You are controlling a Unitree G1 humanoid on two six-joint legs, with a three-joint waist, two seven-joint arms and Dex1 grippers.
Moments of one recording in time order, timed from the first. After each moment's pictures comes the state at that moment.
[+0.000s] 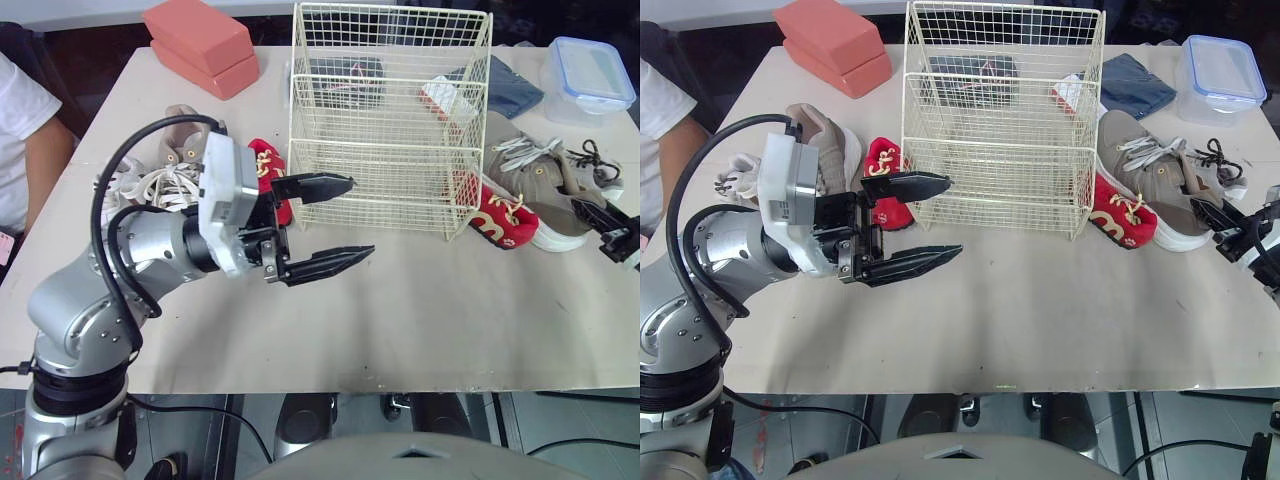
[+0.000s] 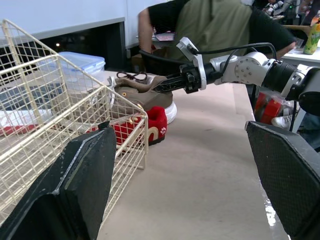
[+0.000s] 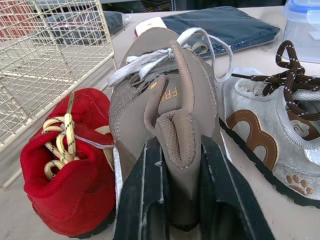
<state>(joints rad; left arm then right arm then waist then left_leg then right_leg) -0.33 0.78 0.14 -0.67 -0.98 0.68 -0.79 -0.13 -0.73 -0.48 0.16 0.60 0.36 0.80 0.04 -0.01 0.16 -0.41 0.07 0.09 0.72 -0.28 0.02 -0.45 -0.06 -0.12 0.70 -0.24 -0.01</state>
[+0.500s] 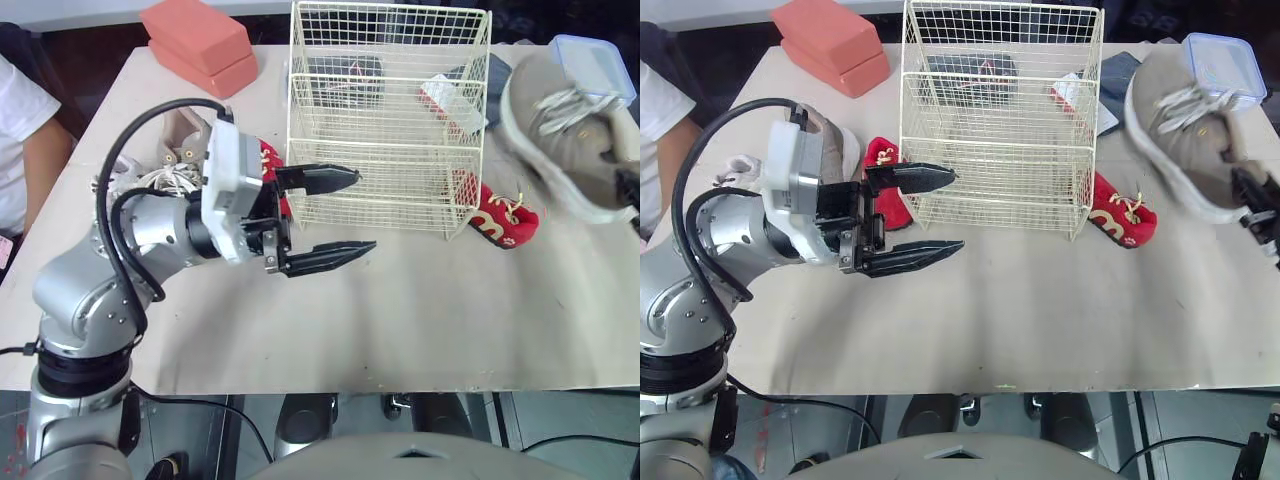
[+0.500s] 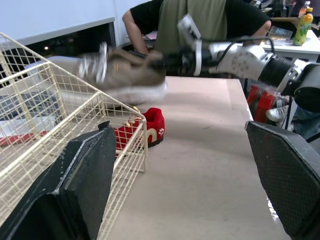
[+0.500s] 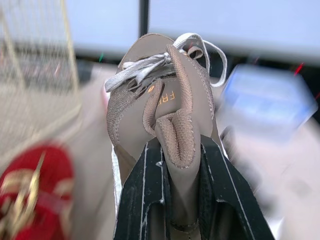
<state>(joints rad) -0.44 0.81 0.11 -0.57 -0.92 0.65 -0.93 -0.18 -0.69 -0.61 0.03 0.56 0.14 0.69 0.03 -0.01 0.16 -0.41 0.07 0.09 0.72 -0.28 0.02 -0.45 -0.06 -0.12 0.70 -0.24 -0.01</state>
